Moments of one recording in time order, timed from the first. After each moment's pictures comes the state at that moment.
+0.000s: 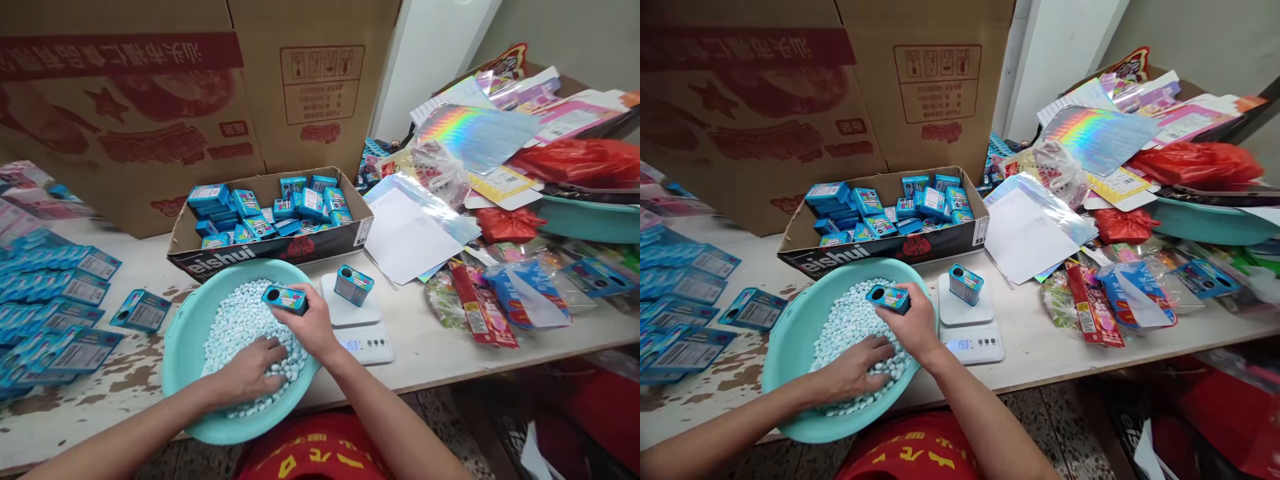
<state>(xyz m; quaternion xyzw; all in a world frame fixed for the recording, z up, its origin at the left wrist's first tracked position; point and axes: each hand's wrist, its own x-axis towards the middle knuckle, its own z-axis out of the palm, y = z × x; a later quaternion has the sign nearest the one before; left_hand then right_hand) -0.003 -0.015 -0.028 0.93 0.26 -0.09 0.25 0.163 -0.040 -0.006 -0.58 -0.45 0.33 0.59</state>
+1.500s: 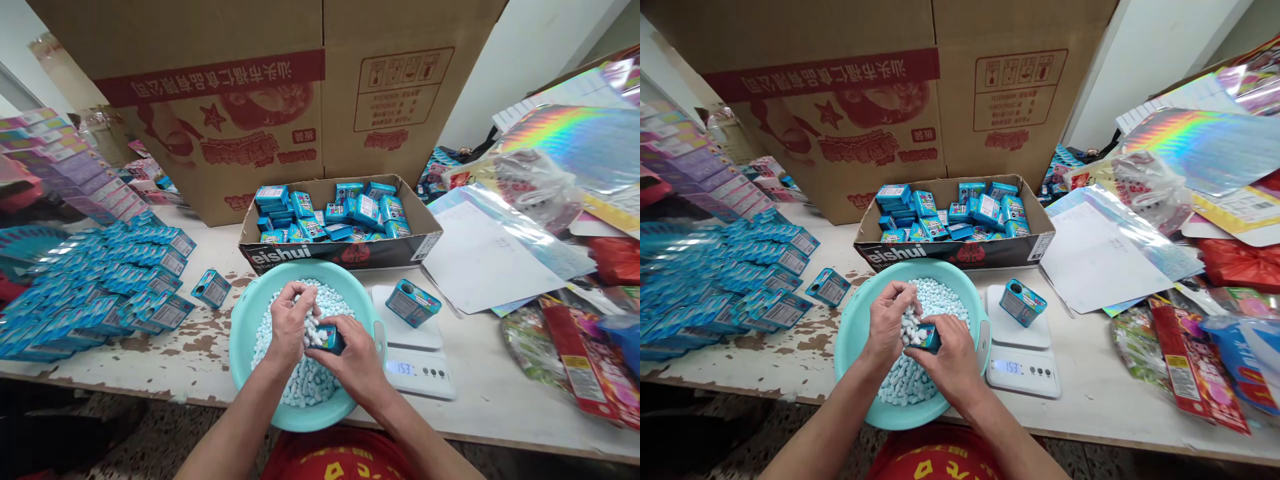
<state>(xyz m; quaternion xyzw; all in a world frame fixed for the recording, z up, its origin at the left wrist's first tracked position) 0.033 -0.005 0.031 0.41 0.46 0.54 0.57 0.141 -0.067 0.000 -0.59 -0.62 0.25 0.45</state>
